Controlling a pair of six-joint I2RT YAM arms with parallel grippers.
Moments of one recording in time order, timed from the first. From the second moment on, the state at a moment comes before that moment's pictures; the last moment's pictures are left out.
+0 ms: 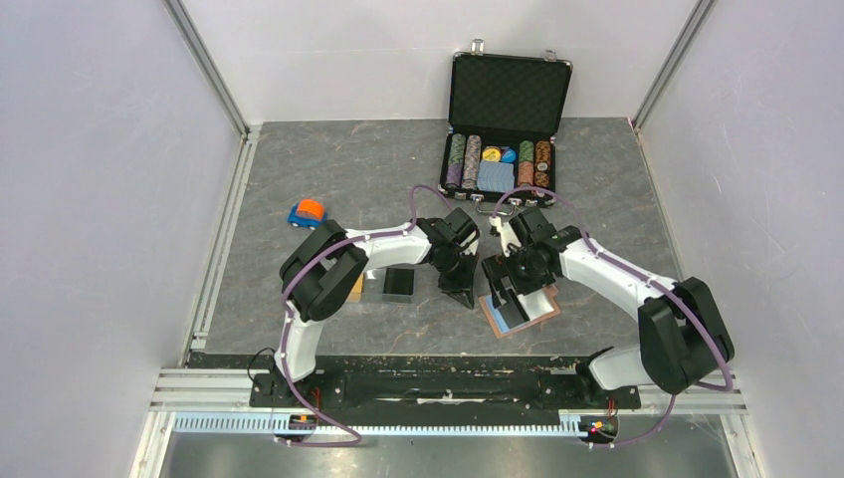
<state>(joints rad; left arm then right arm) -0.87 2.04 1.33 -0.49 0.45 -0.60 0.48 1.39 0.82 -0.68 -0.20 0.05</state>
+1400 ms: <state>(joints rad) -0.82 2.09 1.43 -0.60 0.44 -0.61 0.44 1.54 0.74 -0.49 -0.55 0.29</state>
